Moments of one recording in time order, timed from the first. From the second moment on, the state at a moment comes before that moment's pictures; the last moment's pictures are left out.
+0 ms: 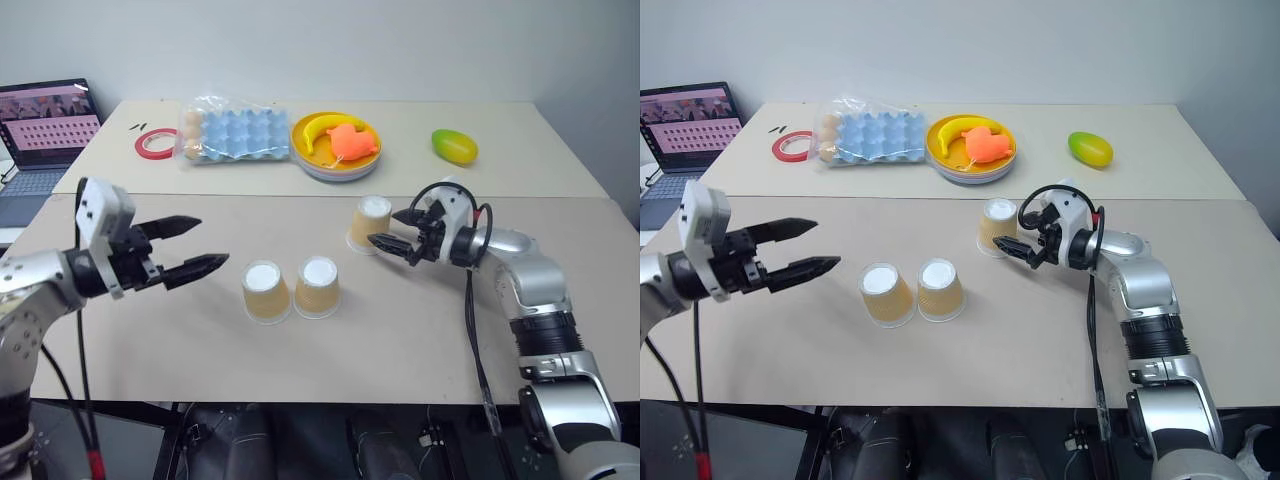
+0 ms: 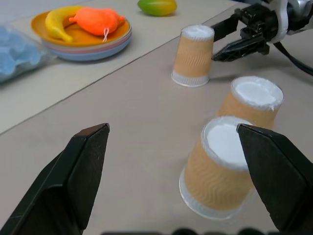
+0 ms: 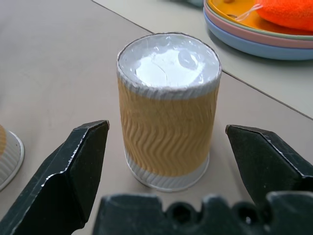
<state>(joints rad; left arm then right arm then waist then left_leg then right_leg) -0.17 0.90 0.42 -0.41 -0.74 0.77 -0.91 -0.69 -0.53 0.04 0.21 0.31 0.50 0.84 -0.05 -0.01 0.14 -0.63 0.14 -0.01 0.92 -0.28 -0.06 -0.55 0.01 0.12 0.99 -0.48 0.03</state>
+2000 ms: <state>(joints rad) 0.05 0.93 0.44 -0.66 -0.88 0.77 -0.85 -1.05 -0.49 0.26 -0.17 0.54 0.82 1.10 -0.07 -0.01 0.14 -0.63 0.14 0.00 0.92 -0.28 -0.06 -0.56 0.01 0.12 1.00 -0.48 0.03</state>
